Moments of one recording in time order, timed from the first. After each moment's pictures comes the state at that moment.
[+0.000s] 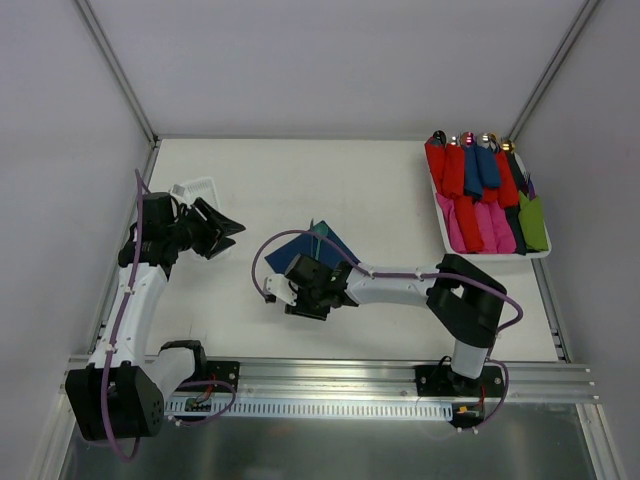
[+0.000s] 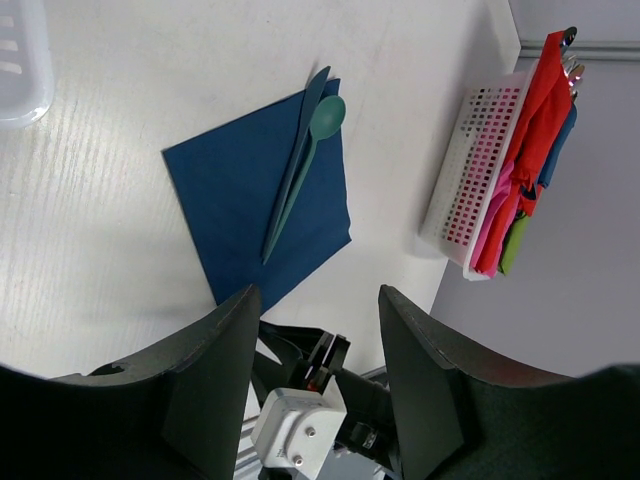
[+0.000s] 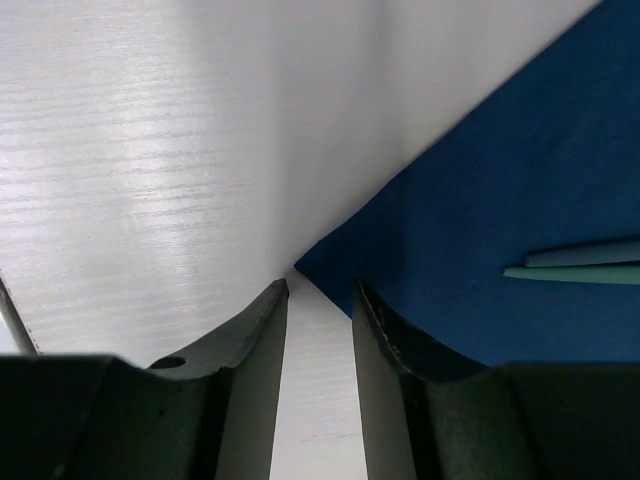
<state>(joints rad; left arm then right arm) 0.08 1.01 0.82 -0.52 0.55 -0.85 1.15 1.81 1.12 -0.40 -0.07 -0.38</state>
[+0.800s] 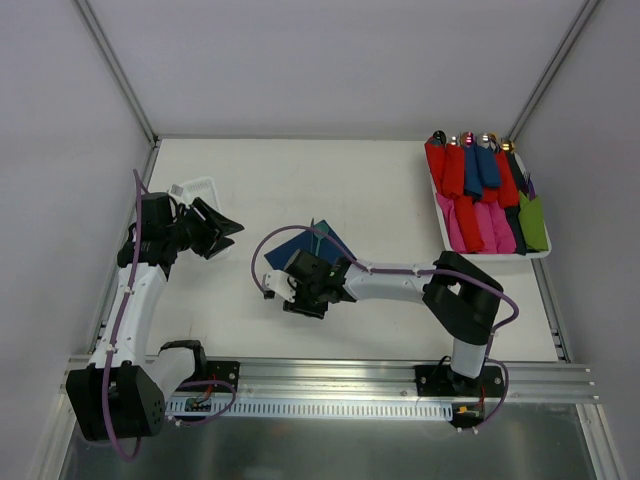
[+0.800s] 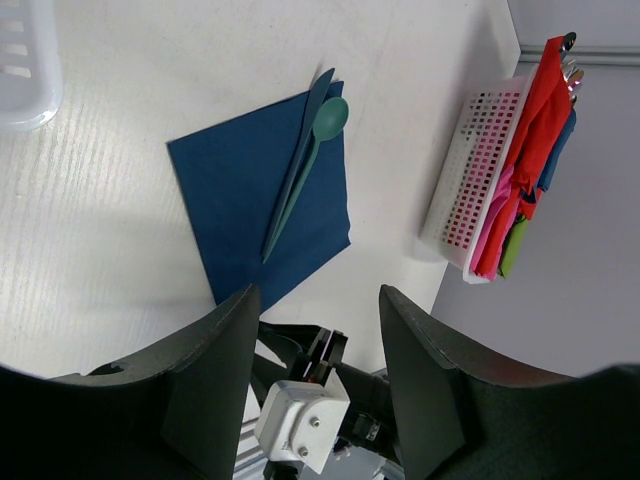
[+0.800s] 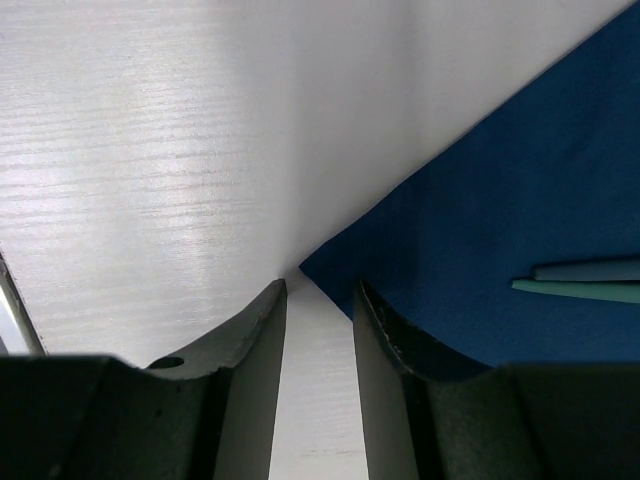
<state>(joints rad) 0.09 1.01 0.82 -0.52 0.55 -0.85 1.13 1.84 1.14 -0.40 -0.14 -0.37</state>
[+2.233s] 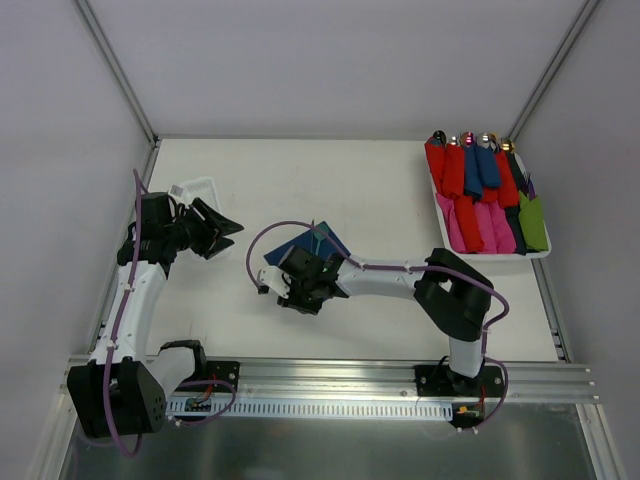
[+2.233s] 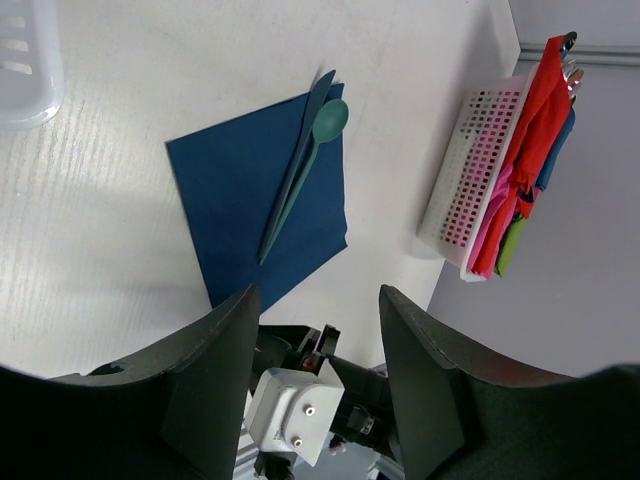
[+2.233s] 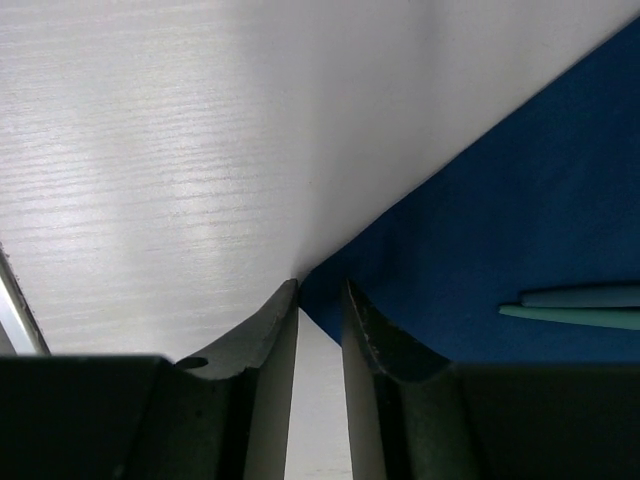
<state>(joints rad) 0.11 1.03 0.82 -0.52 0.57 -0.85 1.13 1.89 1.22 -0.44 -0.16 -0.33</state>
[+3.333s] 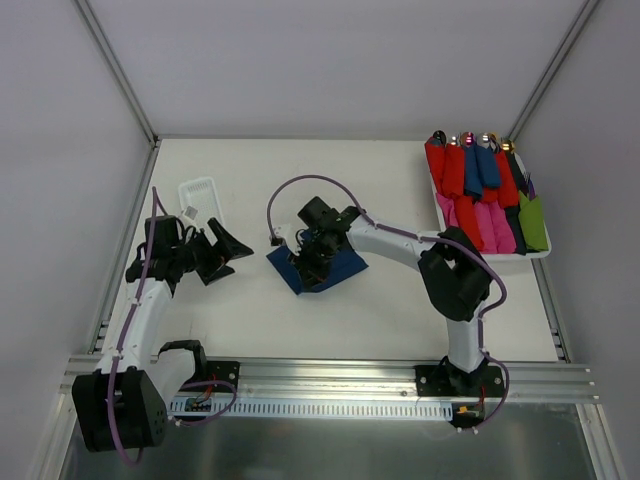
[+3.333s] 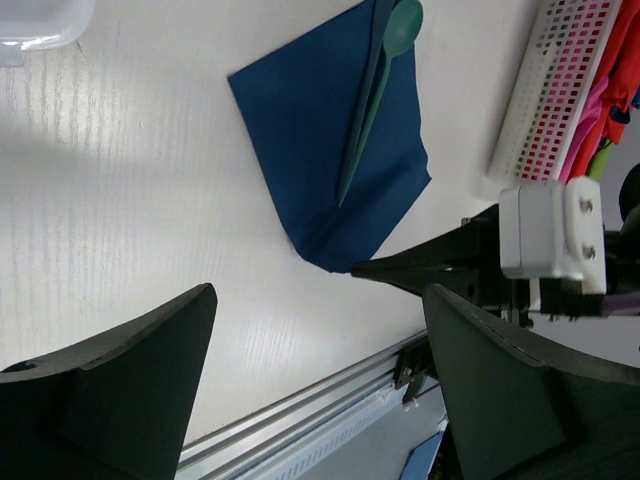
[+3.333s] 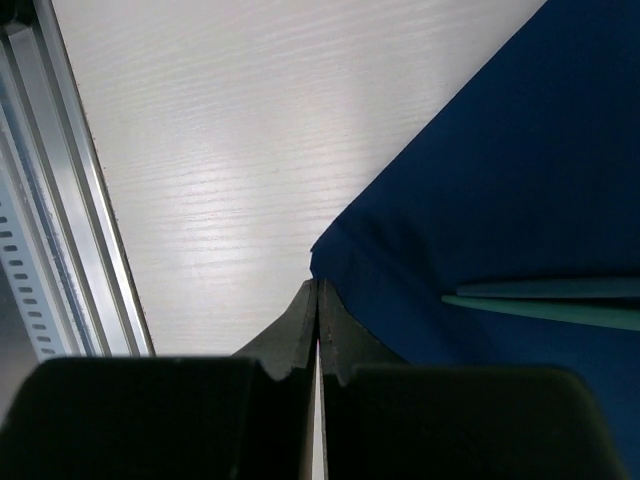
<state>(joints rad) 0.11 0.95 0.63 -0.51 0.63 -0.67 0.89 1.95 1.44 -0.67 -0.55 -0.34</state>
